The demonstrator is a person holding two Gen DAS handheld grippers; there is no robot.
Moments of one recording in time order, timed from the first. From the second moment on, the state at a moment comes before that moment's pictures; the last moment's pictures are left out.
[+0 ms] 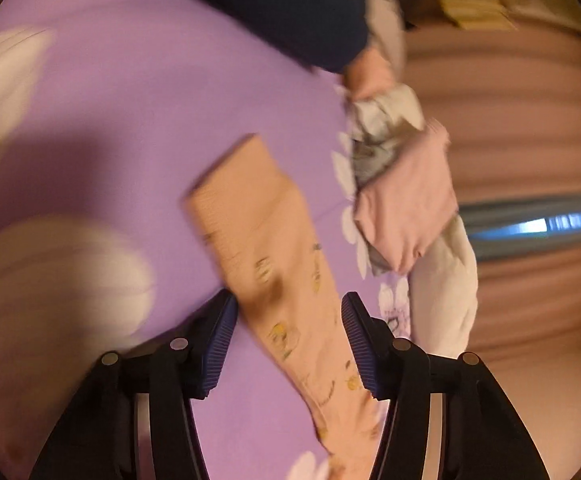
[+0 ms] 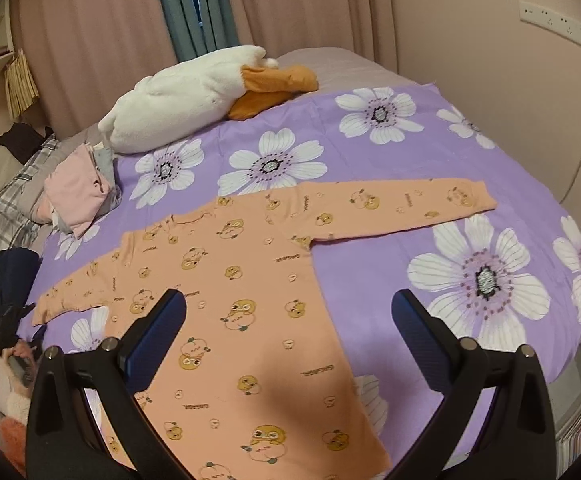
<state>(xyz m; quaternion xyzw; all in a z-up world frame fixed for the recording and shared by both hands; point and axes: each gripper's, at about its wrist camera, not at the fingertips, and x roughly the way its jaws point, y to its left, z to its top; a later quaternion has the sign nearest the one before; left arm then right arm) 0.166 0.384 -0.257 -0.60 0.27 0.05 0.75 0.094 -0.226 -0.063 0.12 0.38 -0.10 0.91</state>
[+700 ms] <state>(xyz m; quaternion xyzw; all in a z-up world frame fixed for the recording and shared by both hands) 0.236 0.284 -0.186 -0.22 0.40 0.20 0.87 0.101 -0.222 -0.073 0.11 0.40 -0.11 0.90</state>
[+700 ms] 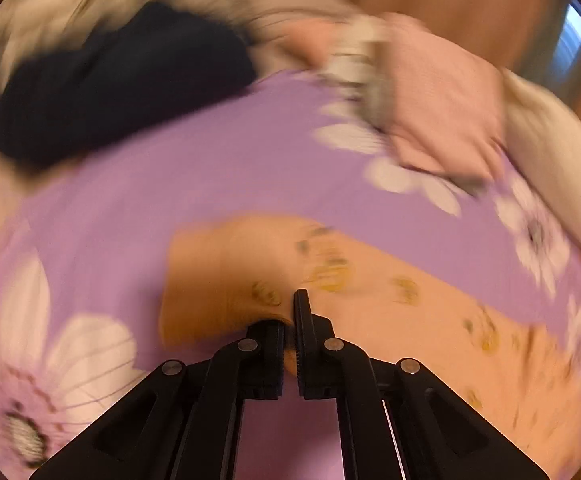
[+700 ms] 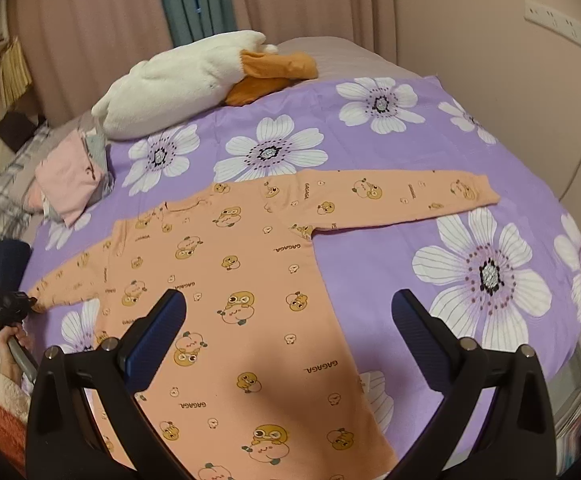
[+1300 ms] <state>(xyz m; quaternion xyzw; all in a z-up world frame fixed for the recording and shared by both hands) 0.311 -0.028 -0.112 -0.12 0.38 -0.09 0.91 0.100 -0.303 -0.116 0.21 0.42 -0.13 0.87</state>
